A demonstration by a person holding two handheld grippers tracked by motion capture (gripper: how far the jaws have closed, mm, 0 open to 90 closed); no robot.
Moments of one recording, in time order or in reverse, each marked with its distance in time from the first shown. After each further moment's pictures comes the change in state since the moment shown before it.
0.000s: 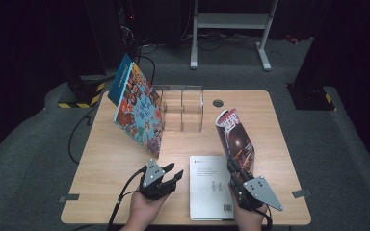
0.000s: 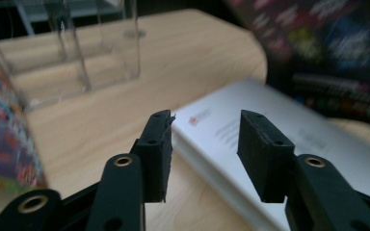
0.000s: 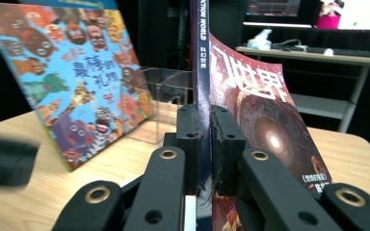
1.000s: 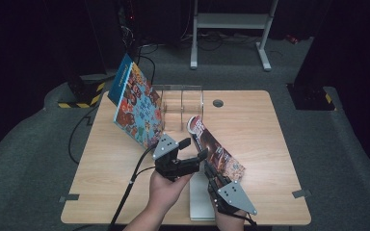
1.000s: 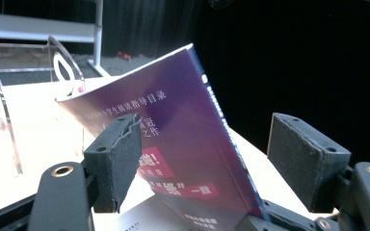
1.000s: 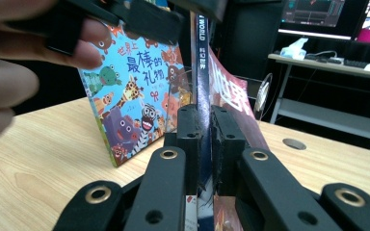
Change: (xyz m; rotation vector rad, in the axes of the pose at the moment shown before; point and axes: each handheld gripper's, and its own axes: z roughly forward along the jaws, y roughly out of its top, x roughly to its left) left arm -0.023 0.085 0.020 -0.107 -0.101 -0.181; right arm 0.051 -0.003 0.012 -0.008 0.090 -0.075
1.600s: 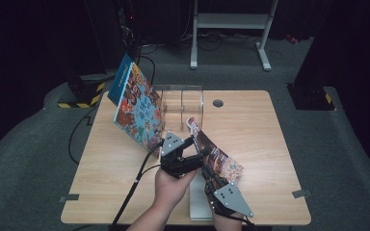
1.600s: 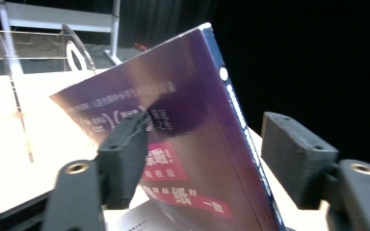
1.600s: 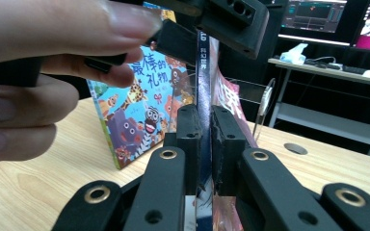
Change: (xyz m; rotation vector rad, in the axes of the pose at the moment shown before) left arm -0.004 0.000 0.012 0.015 0.083 -0.011; right arm 0.009 0.001 0.000 -0.012 0.003 -0.009
